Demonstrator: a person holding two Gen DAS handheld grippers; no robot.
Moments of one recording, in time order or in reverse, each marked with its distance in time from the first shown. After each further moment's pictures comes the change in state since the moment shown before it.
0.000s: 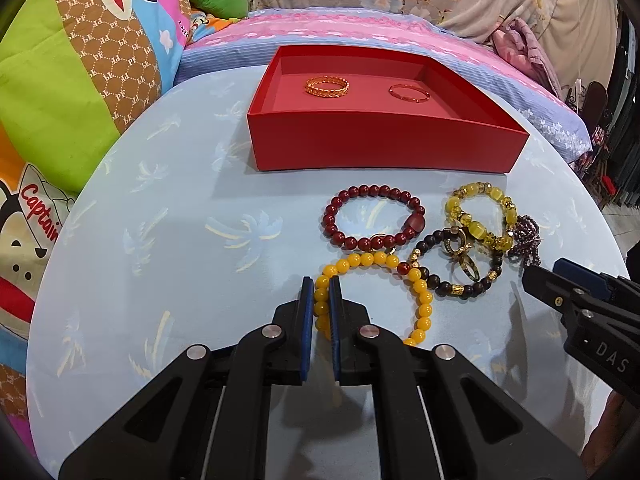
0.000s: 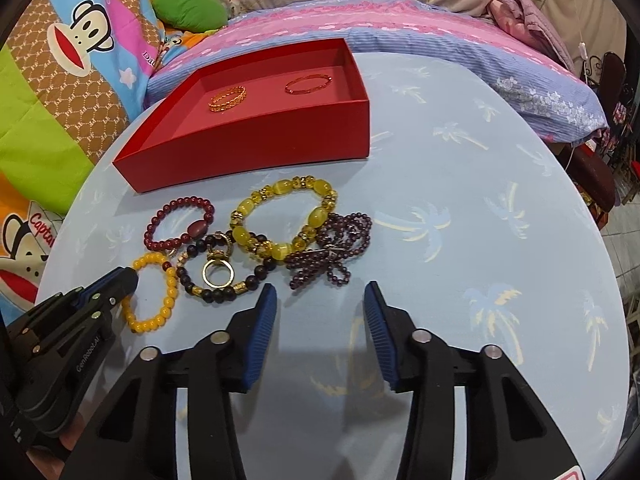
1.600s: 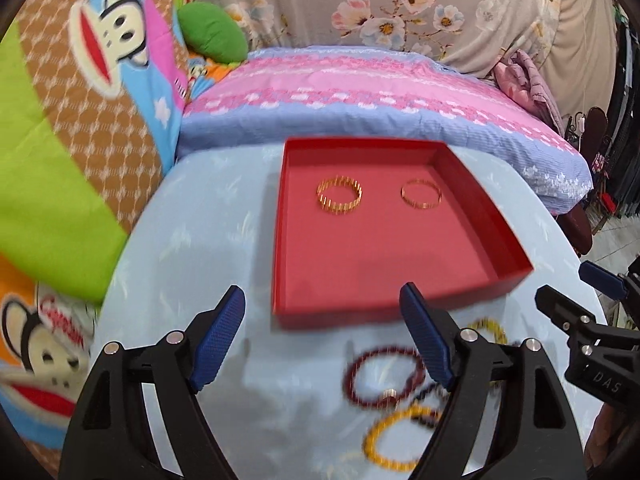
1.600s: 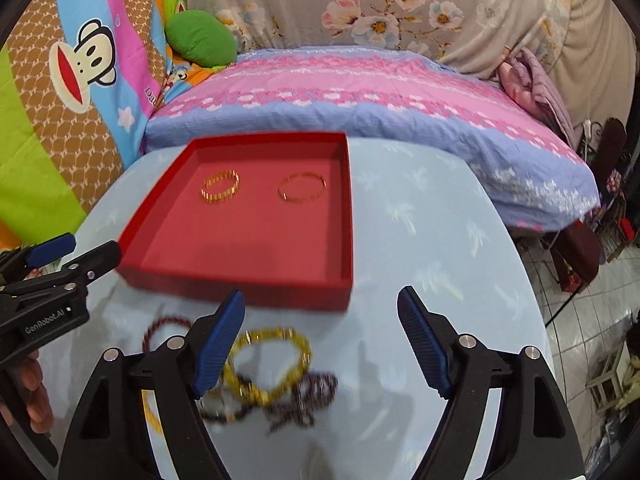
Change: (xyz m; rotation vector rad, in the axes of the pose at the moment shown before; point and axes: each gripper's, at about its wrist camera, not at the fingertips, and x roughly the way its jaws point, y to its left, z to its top) left arm -0.017 0.017 0.102 0.000 -0.079 -0.002; right arm -0.025 0.001 0.084 -0.107 -0.132 -0.068
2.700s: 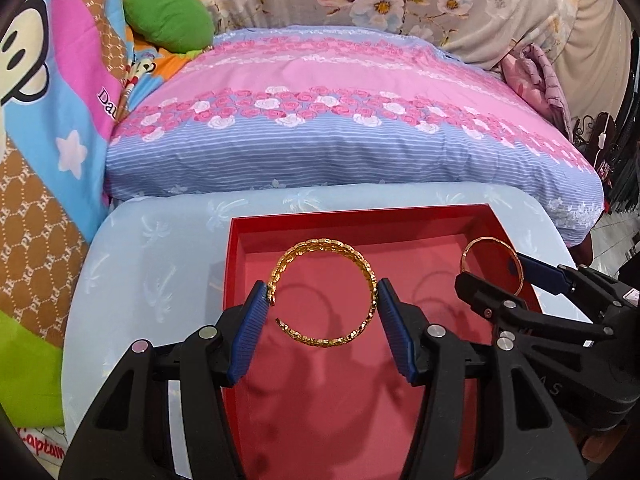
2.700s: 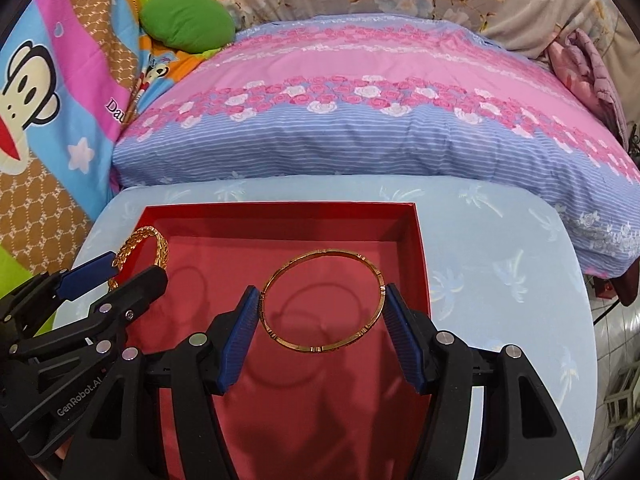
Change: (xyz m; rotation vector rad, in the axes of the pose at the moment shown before) left arm 0.140 -0.011 0.135 0.026 0.080 -0.076; right arm 0.158 0.022 0.150 0.024 0.121 0.098
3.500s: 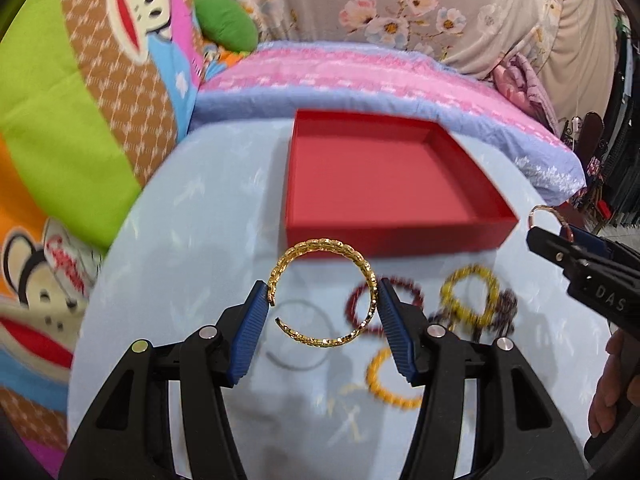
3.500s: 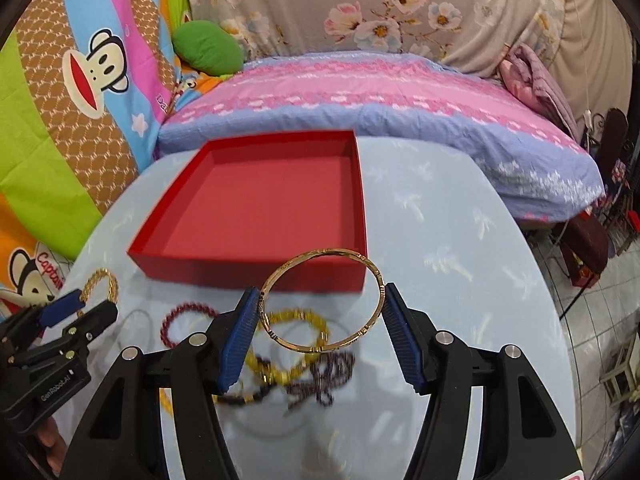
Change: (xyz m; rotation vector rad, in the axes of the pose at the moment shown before) left arm -0.156 -0.003 -0.185 -0.036 -0.117 0.065; right arm -0.151 -0.002 -0.171 -0.013 -0.168 -0.047
